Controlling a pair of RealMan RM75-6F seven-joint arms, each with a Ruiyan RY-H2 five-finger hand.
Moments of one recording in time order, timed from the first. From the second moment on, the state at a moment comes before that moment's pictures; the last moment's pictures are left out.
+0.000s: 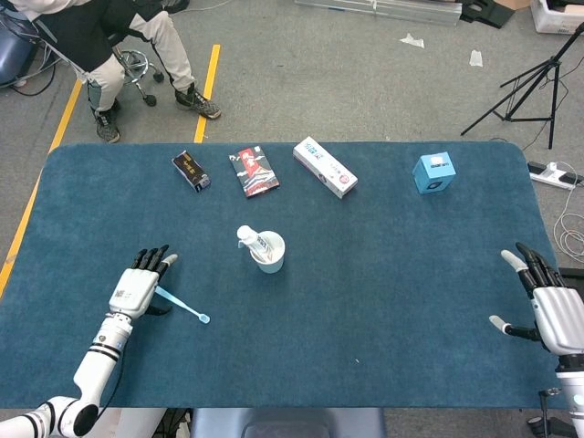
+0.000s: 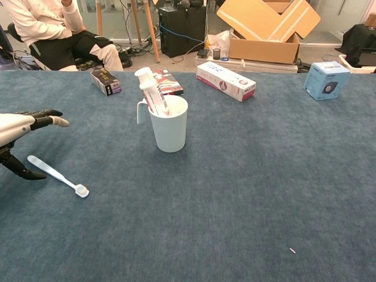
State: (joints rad) left arm -0.48 -1.54 -0.08 -1.26 1.27 1.06 0.20; right arm 0.09 -1.02 0.06 -1.64 -1.48 1.43 0.13
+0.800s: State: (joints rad) left arm -0.48 -1.58 -0.09 -1.24 1.27 1.05 0.19; right arm 0.10 -1.02 0.06 -1.64 -1.48 1.42 0.13
